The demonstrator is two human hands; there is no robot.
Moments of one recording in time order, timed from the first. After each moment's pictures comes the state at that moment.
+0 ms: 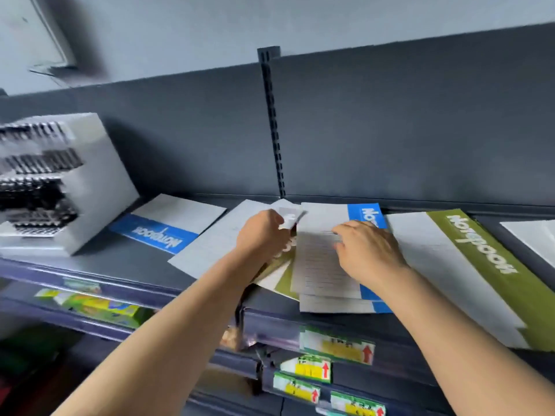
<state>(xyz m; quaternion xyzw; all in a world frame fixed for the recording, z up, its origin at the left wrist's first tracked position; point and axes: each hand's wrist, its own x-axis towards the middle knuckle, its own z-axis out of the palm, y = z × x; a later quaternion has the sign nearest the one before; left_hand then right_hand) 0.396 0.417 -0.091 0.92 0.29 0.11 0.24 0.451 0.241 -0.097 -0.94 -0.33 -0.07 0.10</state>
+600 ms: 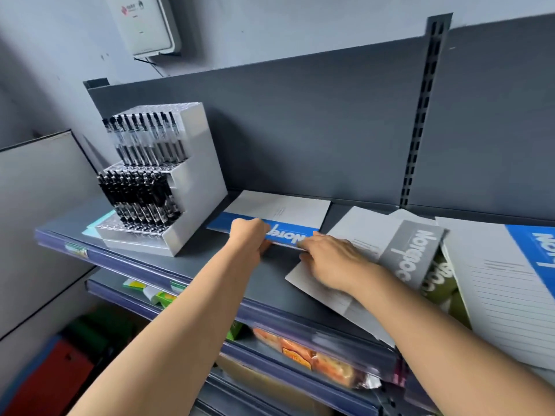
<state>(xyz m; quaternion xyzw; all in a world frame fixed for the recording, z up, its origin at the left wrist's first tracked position) 0.313 0.640 -0.086 0.54 0.50 0.25 0.63 0.385 0.507 -0.114 -0.85 -0.52 0.06 0.11</state>
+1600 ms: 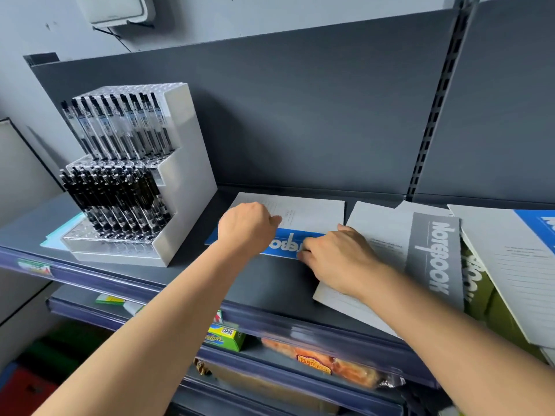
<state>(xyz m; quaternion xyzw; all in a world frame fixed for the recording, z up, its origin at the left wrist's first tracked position) 0.317 0.701 -0.099 0.95 0.30 0.10 -0.01 0.362 0.534 -0.105 -0.89 -0.46 -0.01 0.01</state>
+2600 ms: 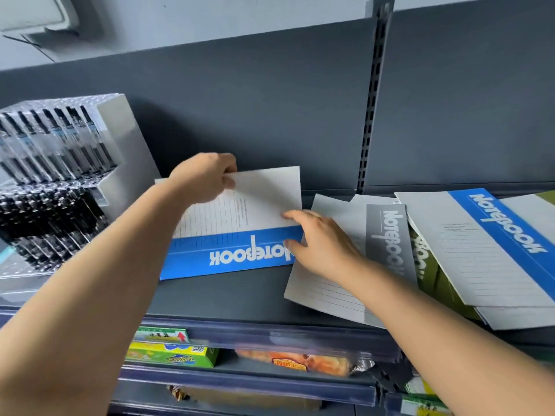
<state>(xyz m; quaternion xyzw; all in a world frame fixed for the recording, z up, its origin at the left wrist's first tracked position) 0.358 0.726 -0.016 0.99 0.12 0.11 0.01 0.372 0.502 -0.100 -0.88 -0.37 0.00 0.30</state>
